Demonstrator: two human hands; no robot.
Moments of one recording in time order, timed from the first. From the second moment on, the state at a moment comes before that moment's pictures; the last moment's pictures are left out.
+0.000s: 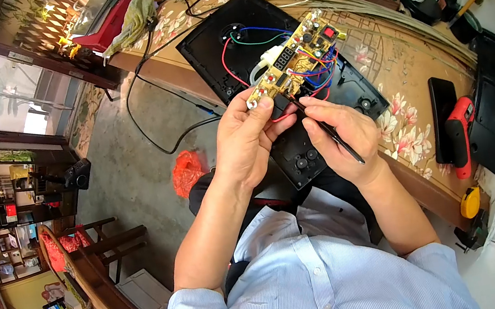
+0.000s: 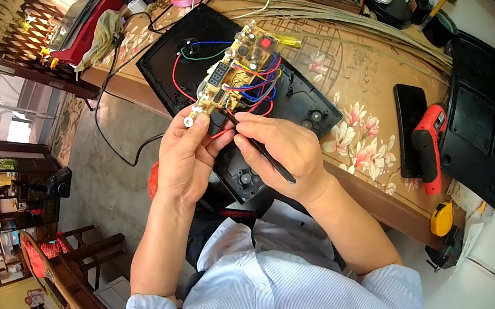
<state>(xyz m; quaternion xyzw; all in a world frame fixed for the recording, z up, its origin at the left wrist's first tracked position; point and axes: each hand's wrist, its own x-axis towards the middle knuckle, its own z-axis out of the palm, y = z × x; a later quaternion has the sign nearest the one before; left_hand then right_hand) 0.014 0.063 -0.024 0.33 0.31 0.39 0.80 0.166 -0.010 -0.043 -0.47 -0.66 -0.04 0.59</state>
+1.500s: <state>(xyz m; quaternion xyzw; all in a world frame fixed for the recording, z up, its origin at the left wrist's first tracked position) 0.015 0.066 -0.026 0.34 0.31 0.39 0.80 0.167 -0.007 -0.056 -0.45 -0.68 -0.07 0.58</state>
